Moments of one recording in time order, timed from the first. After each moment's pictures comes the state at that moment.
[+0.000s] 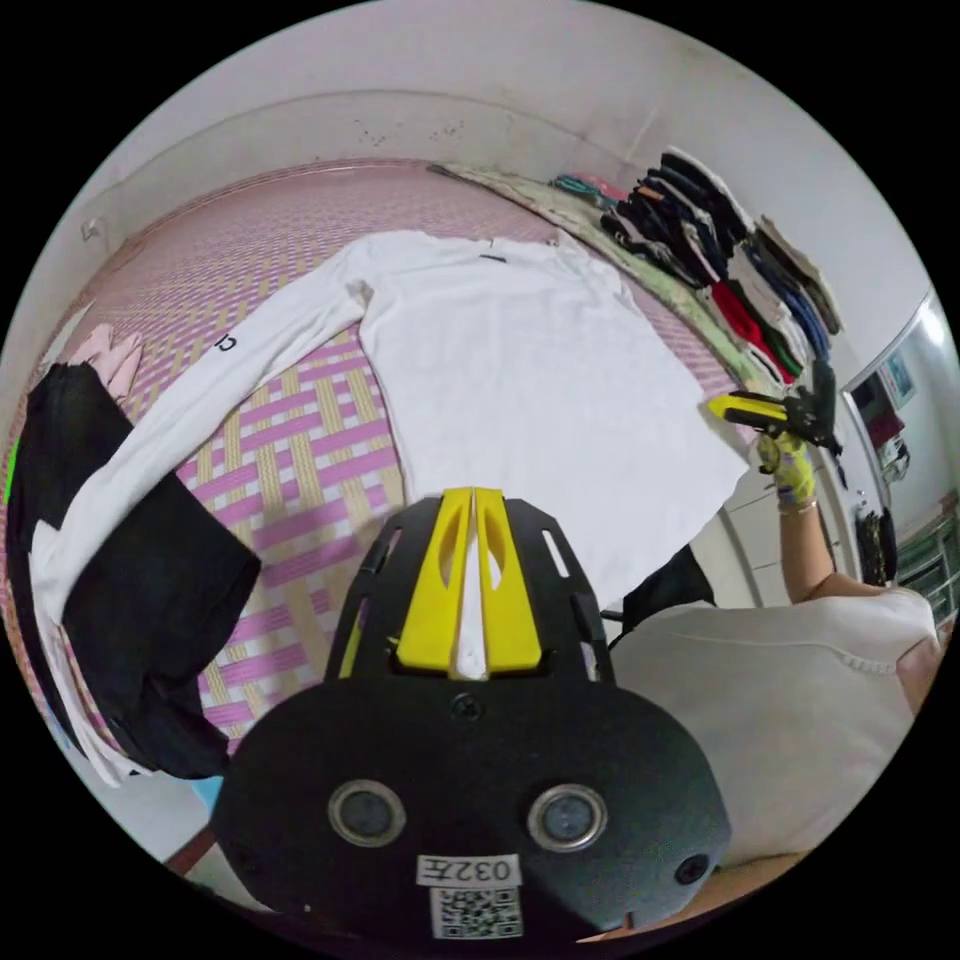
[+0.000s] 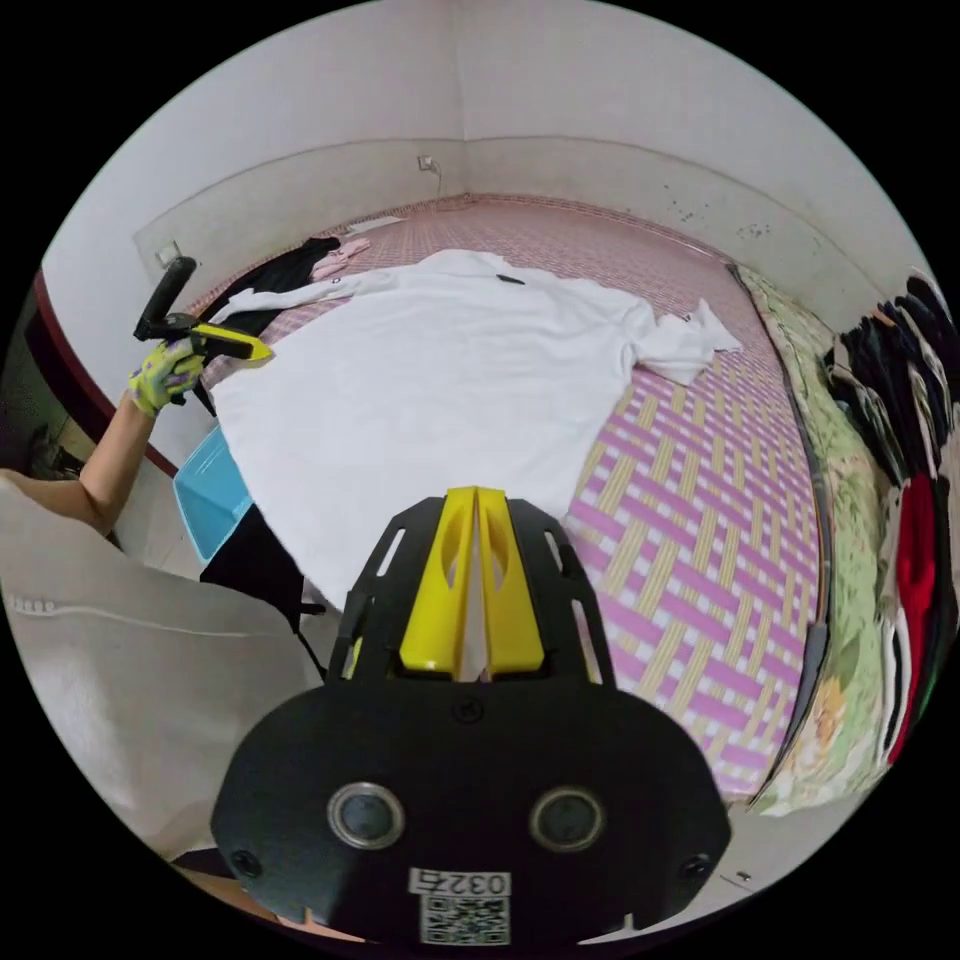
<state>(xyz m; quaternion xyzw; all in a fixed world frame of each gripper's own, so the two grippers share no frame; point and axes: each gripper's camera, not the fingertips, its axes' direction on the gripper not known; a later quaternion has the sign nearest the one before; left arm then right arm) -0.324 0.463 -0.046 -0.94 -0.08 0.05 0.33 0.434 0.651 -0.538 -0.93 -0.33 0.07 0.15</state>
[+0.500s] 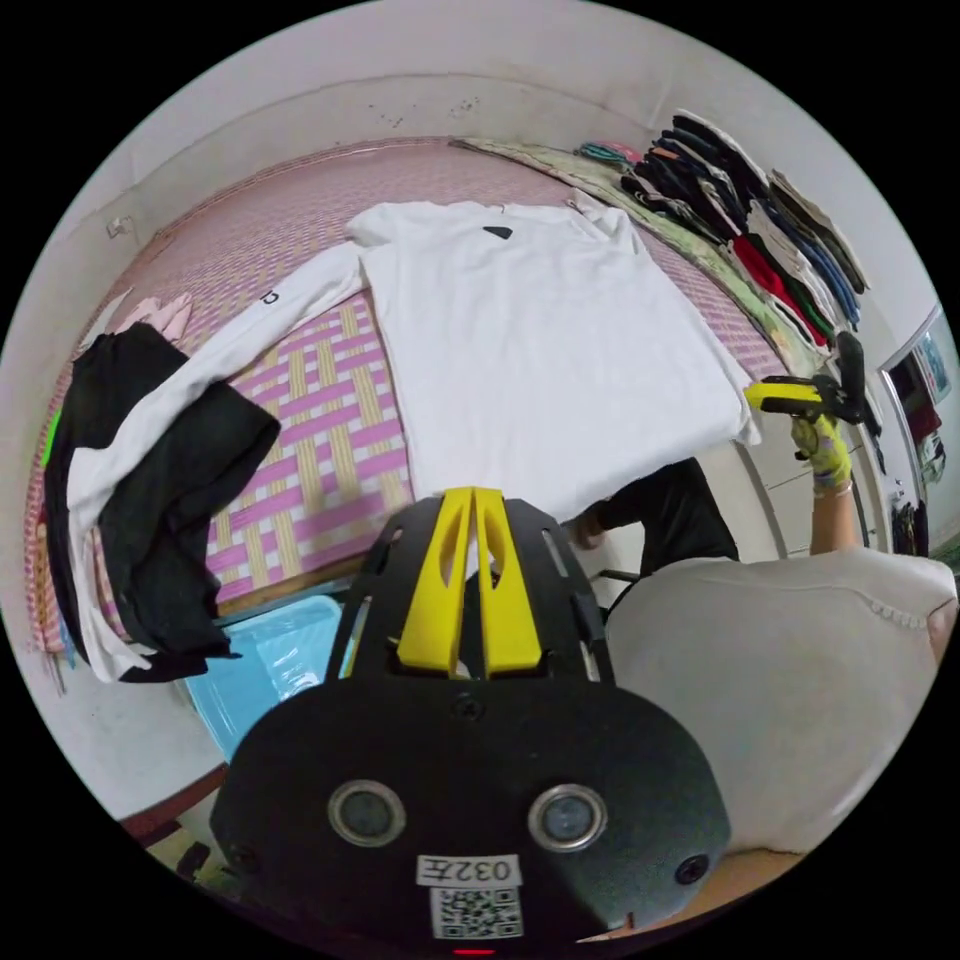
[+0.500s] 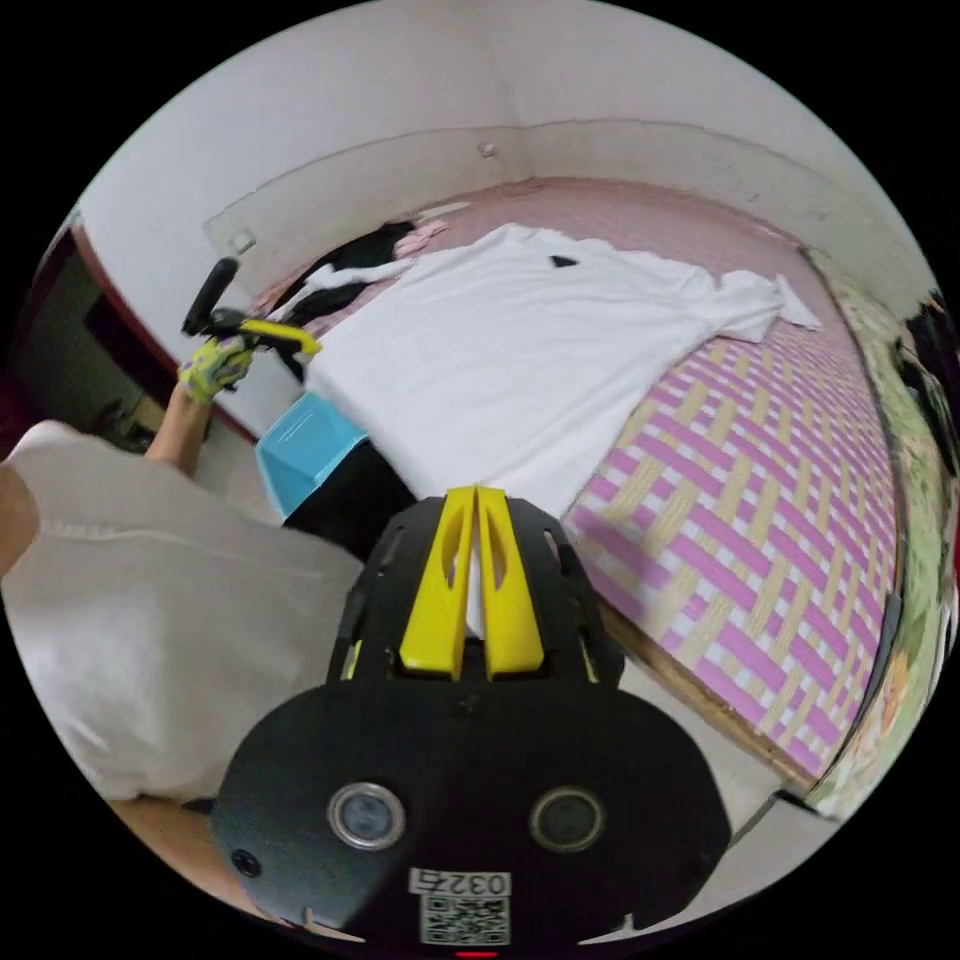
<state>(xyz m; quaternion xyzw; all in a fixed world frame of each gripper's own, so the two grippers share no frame) -0.252 0.412 -0.044 -0.94 -0.12 0.11 0.29 0.461 0.605 -0.512 -0.90 -0.39 0.17 0.08</state>
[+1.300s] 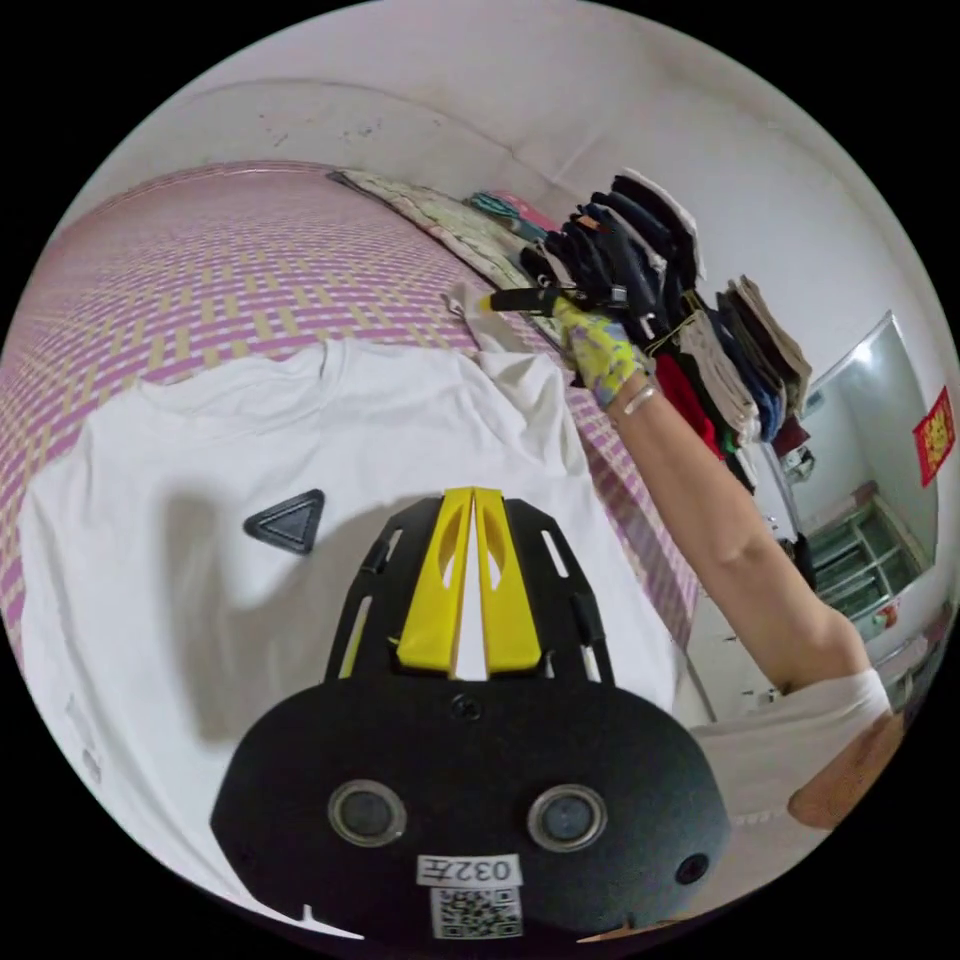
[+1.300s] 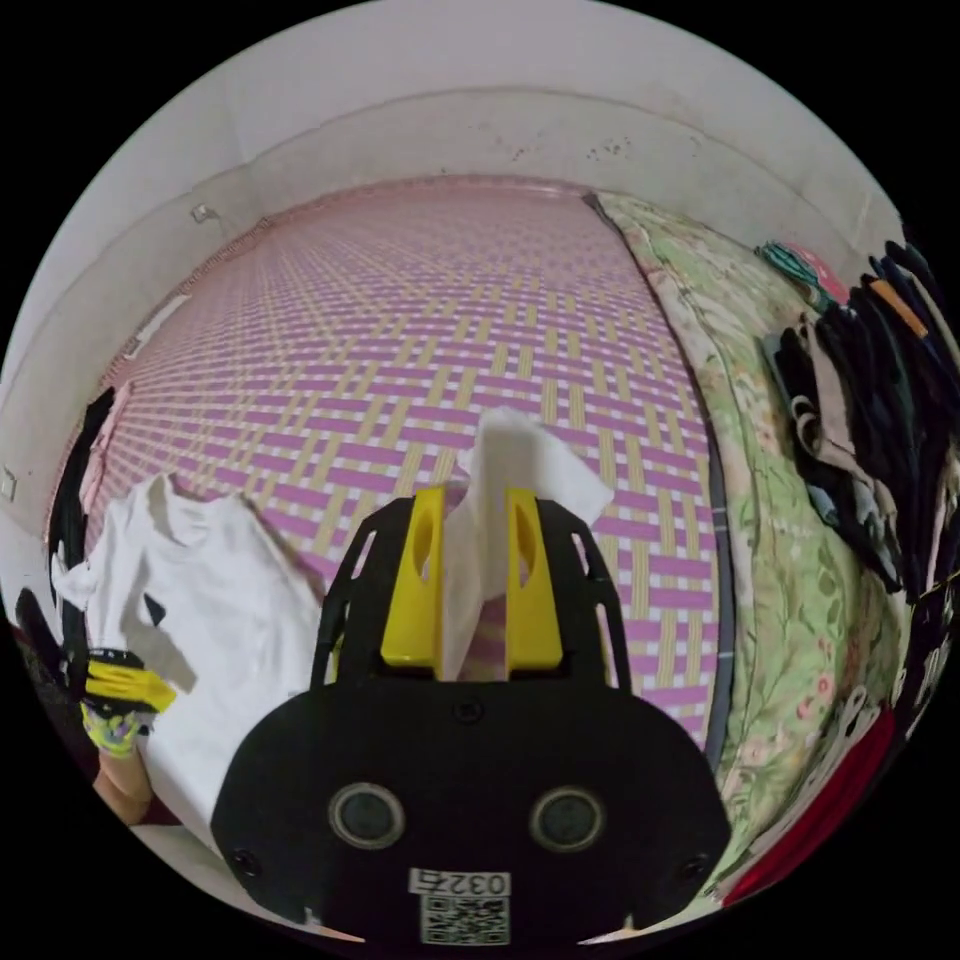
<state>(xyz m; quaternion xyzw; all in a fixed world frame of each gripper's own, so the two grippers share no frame) -0.306 0.782 0.139 -0.92 0.01 -0.12 0.38 0.455 1.111 -0.537 -0.98 -0.15 -0.02 0.12</state>
